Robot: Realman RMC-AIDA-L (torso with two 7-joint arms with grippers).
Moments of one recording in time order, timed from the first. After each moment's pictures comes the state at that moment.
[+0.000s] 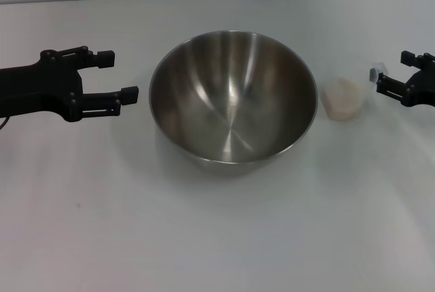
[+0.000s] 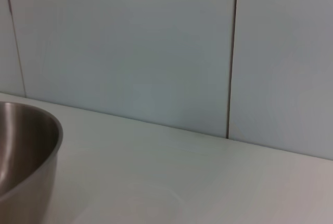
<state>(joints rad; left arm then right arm) -0.46 -2.05 0.79 0.93 1.91 1.60 -1.48 0.43 2.08 -0.43 -0.50 -1.83 -1.08 0.98</state>
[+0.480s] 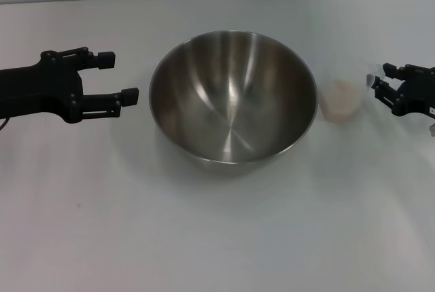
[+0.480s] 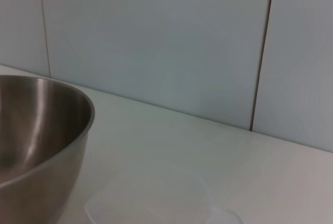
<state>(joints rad) -0.46 -2.05 0.79 0.93 1.91 1.60 -1.48 0.43 2.08 -0.47 -0.49 -1.84 -1.08 0.93</state>
